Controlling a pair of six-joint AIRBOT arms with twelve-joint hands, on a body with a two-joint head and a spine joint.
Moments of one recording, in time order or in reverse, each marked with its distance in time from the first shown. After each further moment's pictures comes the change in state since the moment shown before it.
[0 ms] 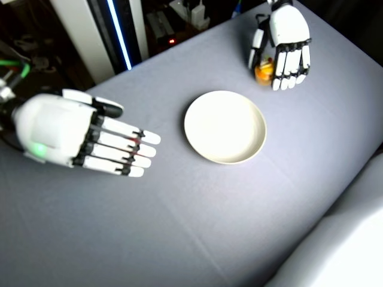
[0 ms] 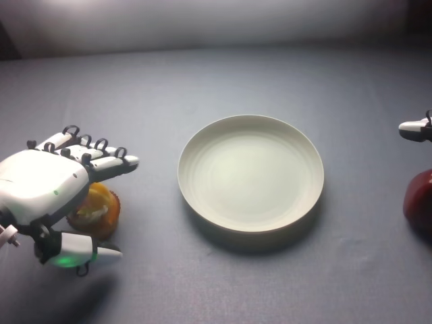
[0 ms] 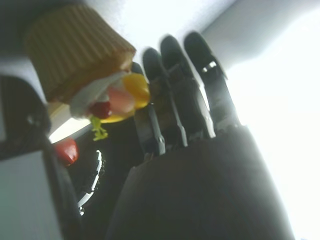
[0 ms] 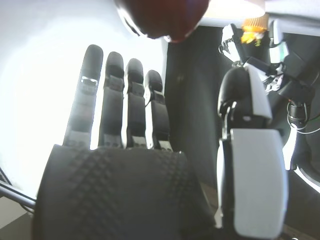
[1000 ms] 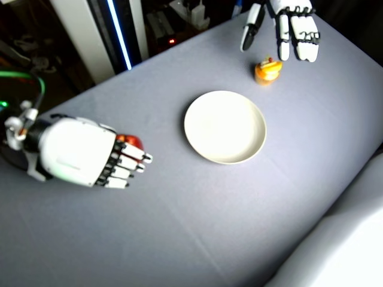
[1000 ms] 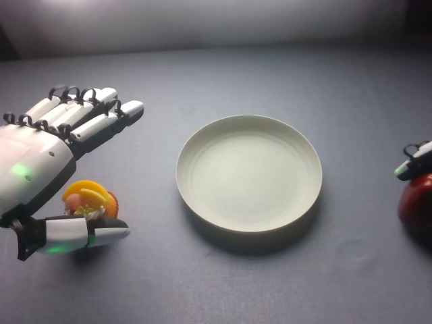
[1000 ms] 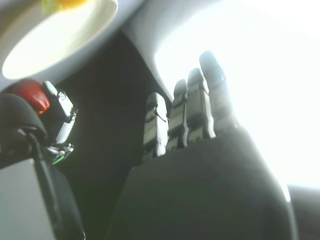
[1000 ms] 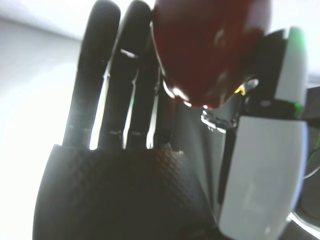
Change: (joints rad) left arm 0.051 0.079 -0.089 0.132 -0.289 -0.172; right arm 0.188 -0.051 0.116 -0.207 -0.343 0.009
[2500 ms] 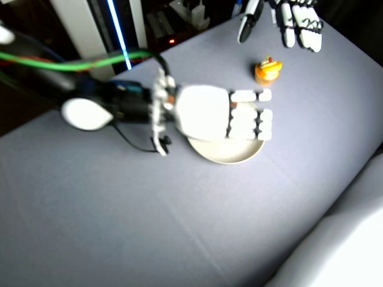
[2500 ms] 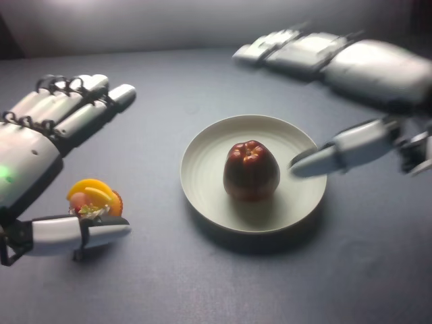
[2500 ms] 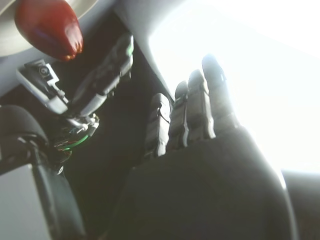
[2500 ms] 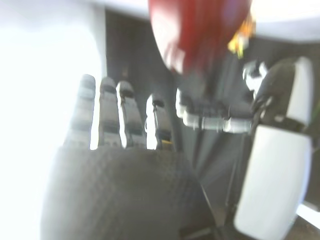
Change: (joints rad) left arm 0.050 0.028 -0.035 0.007 -0.127 -0.050; right arm 0.372 -0.211 0.095 -0.110 0.027 0.044
